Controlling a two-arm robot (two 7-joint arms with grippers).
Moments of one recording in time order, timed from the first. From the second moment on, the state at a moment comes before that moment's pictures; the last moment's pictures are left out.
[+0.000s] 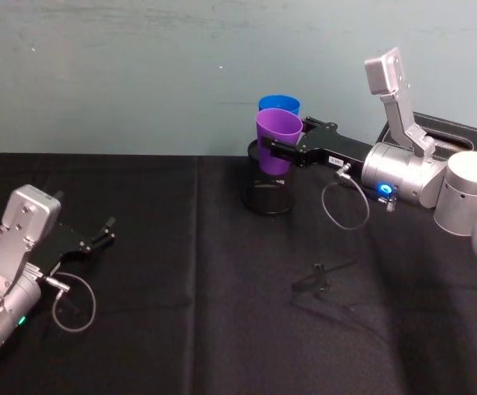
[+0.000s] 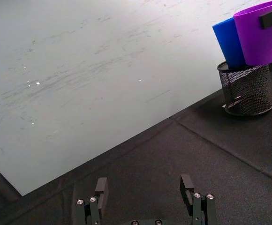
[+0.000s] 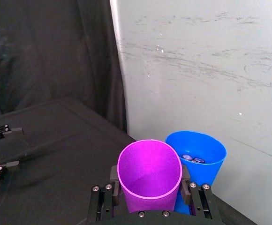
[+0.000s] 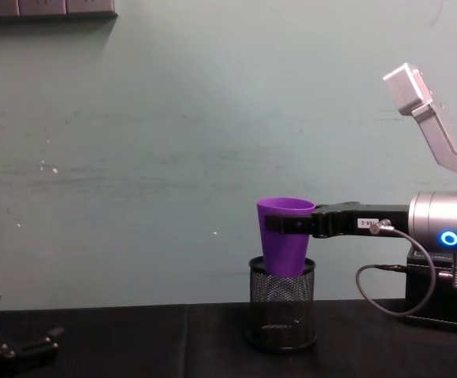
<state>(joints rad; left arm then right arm) -0.20 0.60 0.45 -1.41 -0.25 -0.12 0.03 0.89 0.21 -0.52 -0.64 0.46 -0.08 0.76</state>
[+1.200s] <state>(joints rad) -0.20 0.60 0.45 -1.41 -0.25 -0.12 0.03 0.90 0.20 -0.51 -0.64 0.44 -0.07 0.80</state>
